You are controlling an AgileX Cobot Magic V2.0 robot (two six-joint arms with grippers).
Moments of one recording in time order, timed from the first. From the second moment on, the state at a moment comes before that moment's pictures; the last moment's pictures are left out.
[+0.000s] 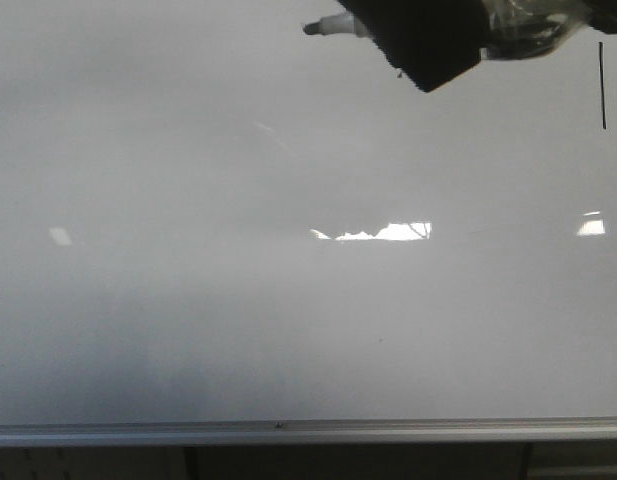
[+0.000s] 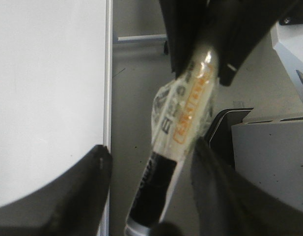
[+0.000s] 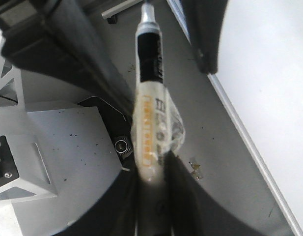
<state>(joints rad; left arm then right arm) -0.86 1.58 -1.50 -0.37 1.04 0.89 0.42 1.13 -1.15 0.44 1.24 -0.69</state>
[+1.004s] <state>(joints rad) -0.85 1.47 -1.49 0.06 1.07 0.26 0.25 1.05 -1.15 0.32 1.24 -0.50</state>
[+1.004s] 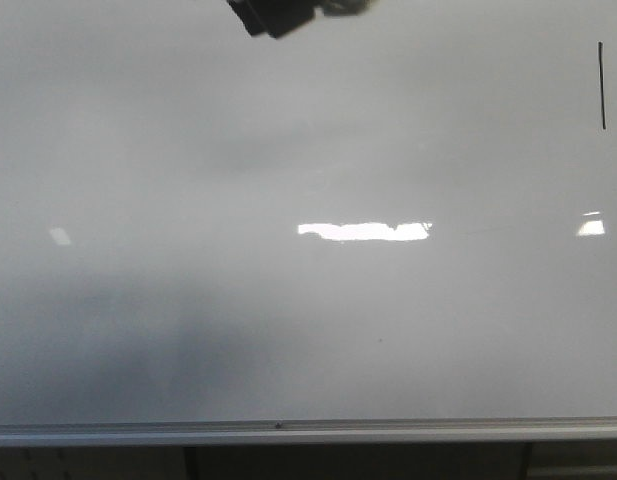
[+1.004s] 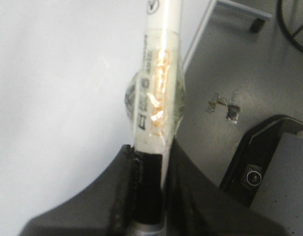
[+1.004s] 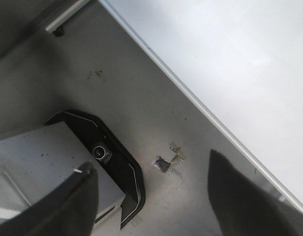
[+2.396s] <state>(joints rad) -0.12 1.46 -0.81 0.41 -0.05 -0.48 -0.06 0.80 -1.00 0.31 1.12 -0.29</state>
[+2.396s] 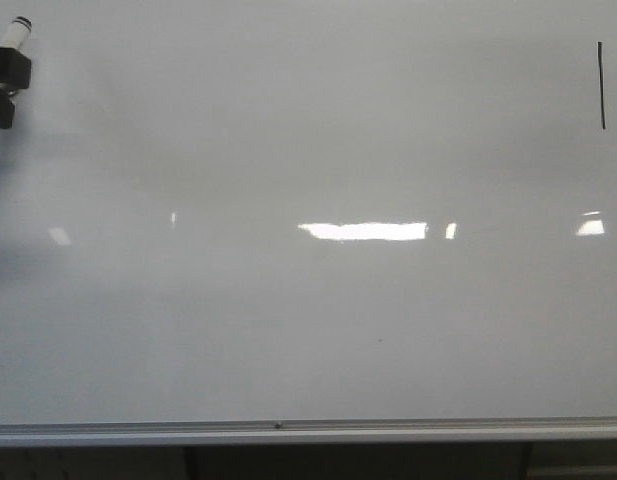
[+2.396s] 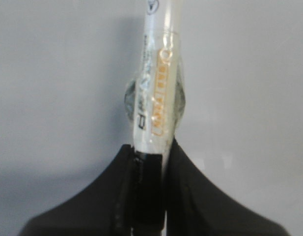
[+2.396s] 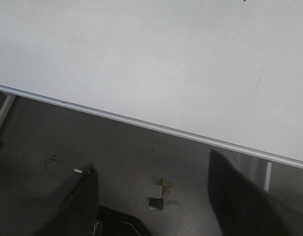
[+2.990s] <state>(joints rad) -0.12 1.58 -0.86 0.41 -0.07 -0.48 -0.06 0.80 -1.00 0.31 1.12 -0.29</state>
